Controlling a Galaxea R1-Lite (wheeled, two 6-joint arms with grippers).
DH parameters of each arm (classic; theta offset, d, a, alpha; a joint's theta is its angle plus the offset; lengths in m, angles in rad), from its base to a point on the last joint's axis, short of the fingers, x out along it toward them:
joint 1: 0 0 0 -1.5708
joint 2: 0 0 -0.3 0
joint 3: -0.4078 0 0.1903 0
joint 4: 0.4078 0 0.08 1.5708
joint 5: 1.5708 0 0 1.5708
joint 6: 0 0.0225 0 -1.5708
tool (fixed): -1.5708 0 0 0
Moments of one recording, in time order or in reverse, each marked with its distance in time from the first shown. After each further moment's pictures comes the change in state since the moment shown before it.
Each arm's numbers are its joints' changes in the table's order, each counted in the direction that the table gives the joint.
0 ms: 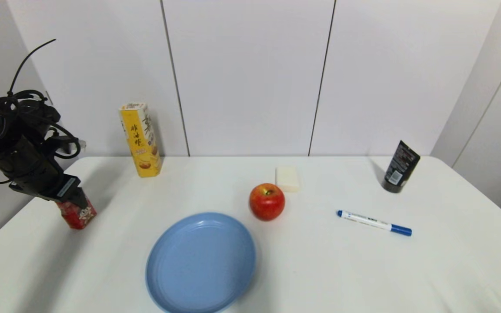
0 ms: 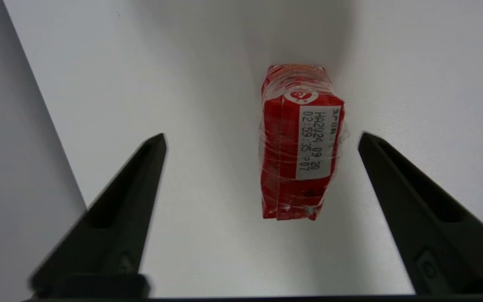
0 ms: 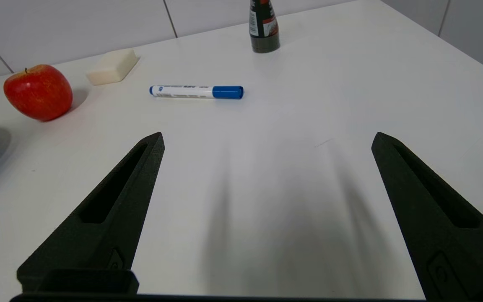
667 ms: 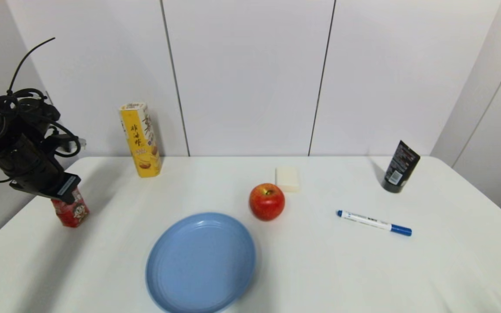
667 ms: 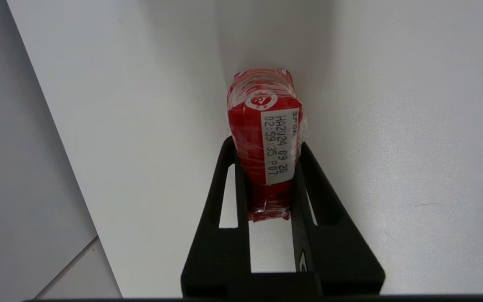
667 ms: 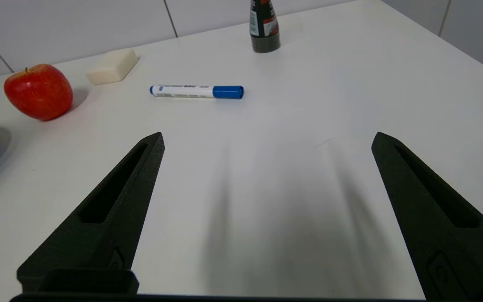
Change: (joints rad) left arm -0.003 0.001 -0.009 0.000 -0.001 -0.003; right arm 0.000 0.000 0.000 0.000 0.000 0.000
